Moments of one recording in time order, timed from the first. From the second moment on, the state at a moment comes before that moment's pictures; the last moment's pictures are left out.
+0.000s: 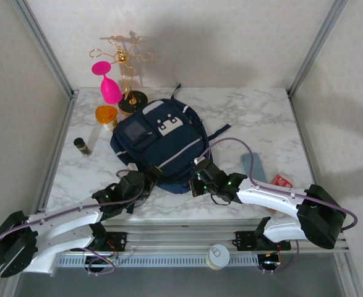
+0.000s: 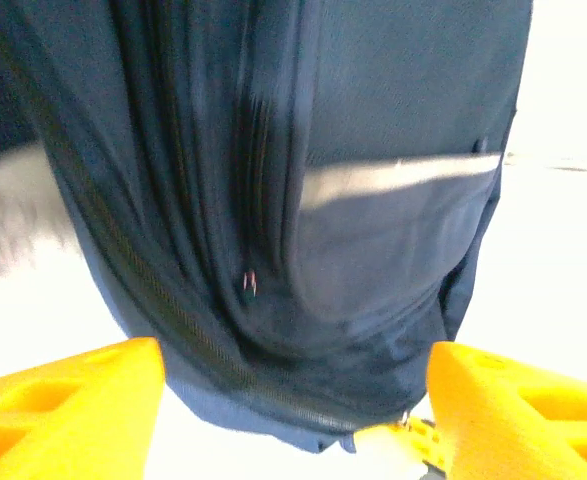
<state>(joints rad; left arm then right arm) -0.86 0.97 0.34 0.01 -0.21 -1.62 0.97 1.29 0.66 -0.26 0.05 0.57</state>
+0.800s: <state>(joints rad) -1.02 1.52 0.61 0.07 -0.35 -1.94 0.97 1.33 0.61 -0.17 0.13 0.50</state>
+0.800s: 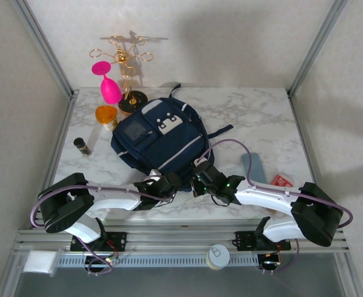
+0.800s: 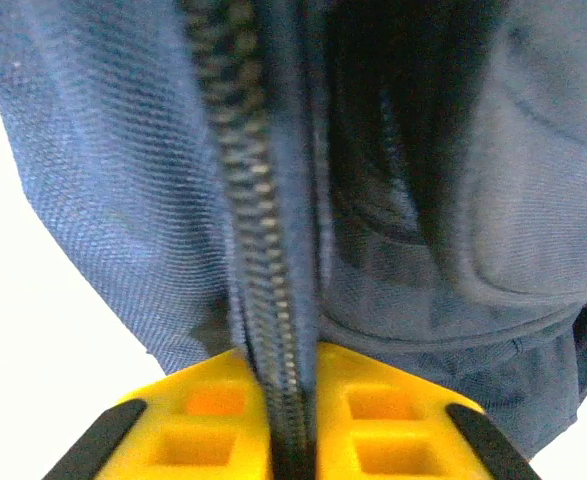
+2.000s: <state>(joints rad) -0.50 1.07 0.51 -0.23 0.05 -1.13 1.00 1.20 0.63 -0.34 0.32 0.85</state>
